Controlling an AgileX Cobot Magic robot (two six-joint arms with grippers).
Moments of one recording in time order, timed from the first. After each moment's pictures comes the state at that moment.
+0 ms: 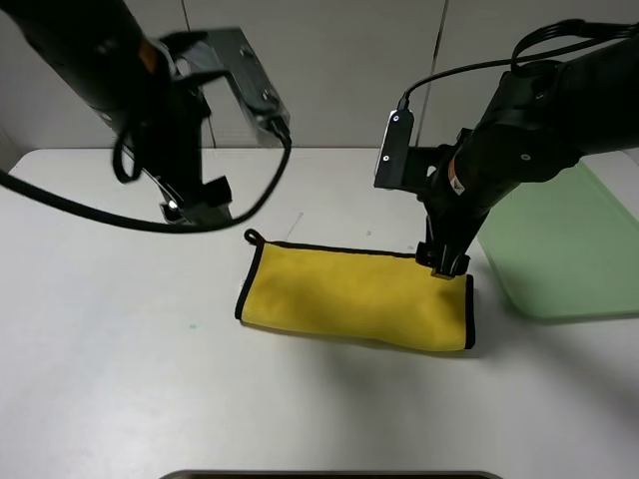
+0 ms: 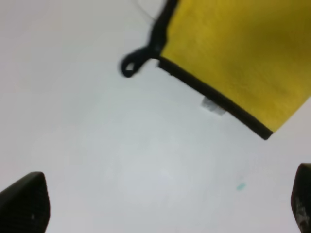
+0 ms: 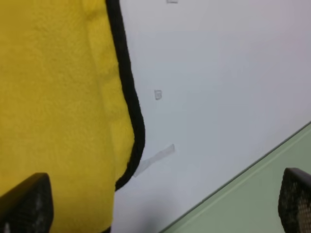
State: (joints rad) left arm -0.69 1.50 -1.18 0.27 0.80 0.36; right arm 0.60 1.71 -0.93 -0.59 0.49 -0.29
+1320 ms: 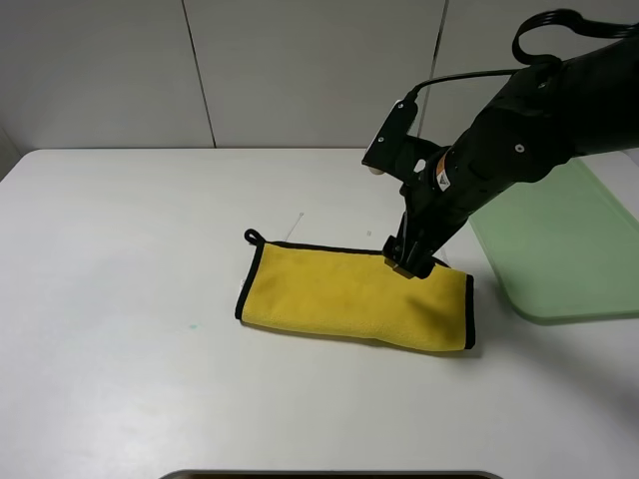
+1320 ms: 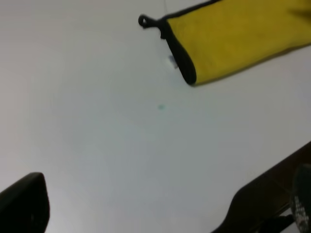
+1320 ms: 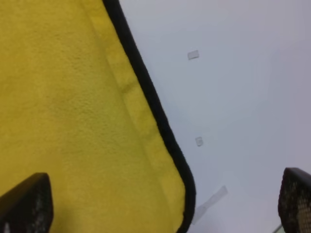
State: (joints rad) left arm -0.69 0.31 -0.73 0.16 1.14 -0.15; right arm 0.60 1.71 -0.93 -0.35 0.40 -0.25
